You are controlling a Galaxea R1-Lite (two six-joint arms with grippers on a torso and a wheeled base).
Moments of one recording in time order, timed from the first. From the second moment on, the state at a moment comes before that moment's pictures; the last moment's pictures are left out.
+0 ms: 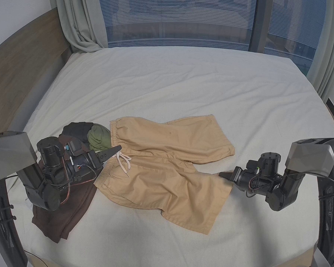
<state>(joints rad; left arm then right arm) -0.10 2.19 -0.62 -1.43 -0.58 -0.52 0.23 2.45 -0.76 -1.29 0.45 0.77</state>
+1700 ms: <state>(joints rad) -0.10 2.21 -0.61 -1.43 -0.58 -0.51 0.13 2.54 -1.03 -1.37 0.34 0.61</state>
